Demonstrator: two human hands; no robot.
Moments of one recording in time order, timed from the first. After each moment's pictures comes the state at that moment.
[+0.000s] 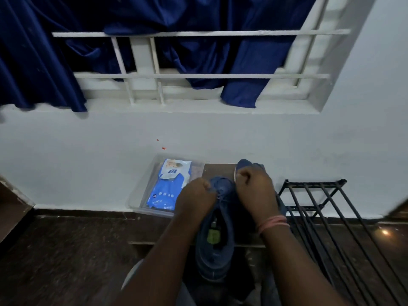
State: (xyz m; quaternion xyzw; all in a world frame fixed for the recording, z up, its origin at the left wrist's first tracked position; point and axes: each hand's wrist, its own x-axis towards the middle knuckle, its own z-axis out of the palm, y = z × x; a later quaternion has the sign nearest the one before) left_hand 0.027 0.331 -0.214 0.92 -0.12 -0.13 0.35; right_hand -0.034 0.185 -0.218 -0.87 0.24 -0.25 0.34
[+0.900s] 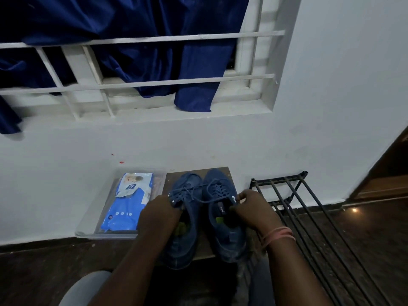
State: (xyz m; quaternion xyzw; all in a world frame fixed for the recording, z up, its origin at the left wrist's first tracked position) left_hand 0.028 0.304 -0.235 0.96 -0.15 -0.10 0.23; right_hand -0.095 0.101 -0.229 -0.83 0.36 -0.01 0.43
